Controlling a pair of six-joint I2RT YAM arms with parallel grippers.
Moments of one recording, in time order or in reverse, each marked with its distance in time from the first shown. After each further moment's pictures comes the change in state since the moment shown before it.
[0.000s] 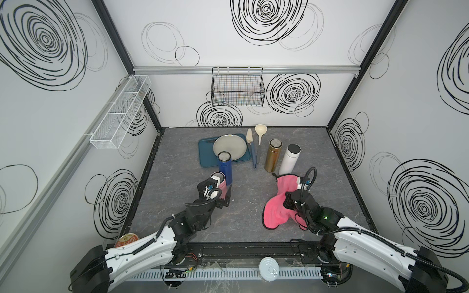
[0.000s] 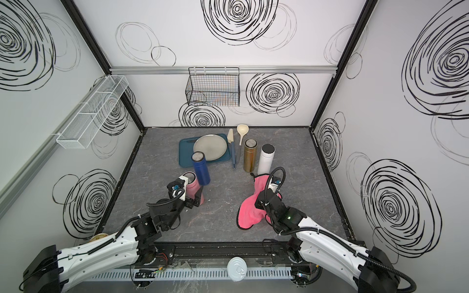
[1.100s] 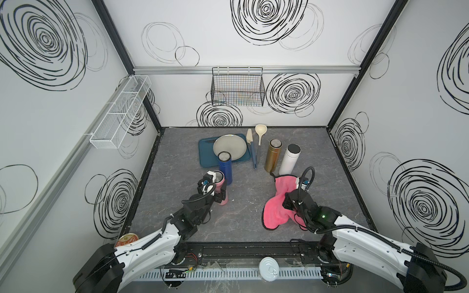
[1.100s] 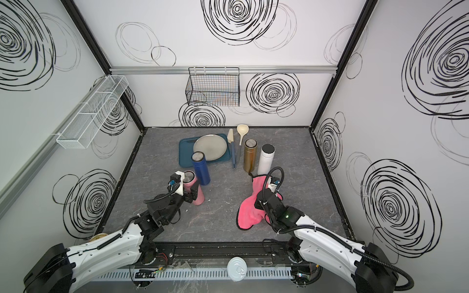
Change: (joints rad) left arm 0.146 0.095 -0.030 0.171 0.165 -0.047; right arm -0.004 0.044 -0.001 0.011 -0.007 0.005
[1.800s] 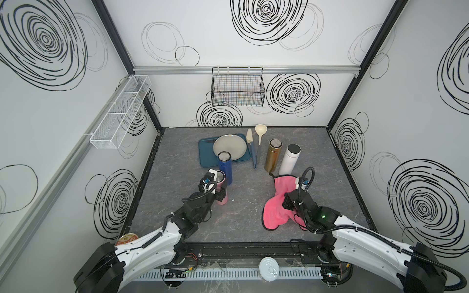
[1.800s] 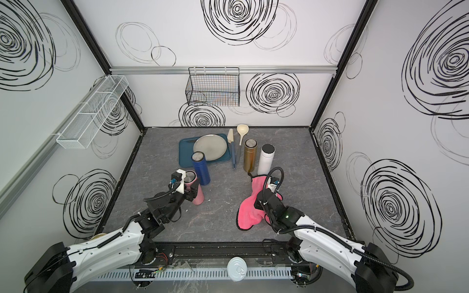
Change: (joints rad) left arm 0.001 0.020 0.034 0.008 0.027 0.021; right arm 0.000 -0.001 -0.008 0.017 -0.015 -0.002
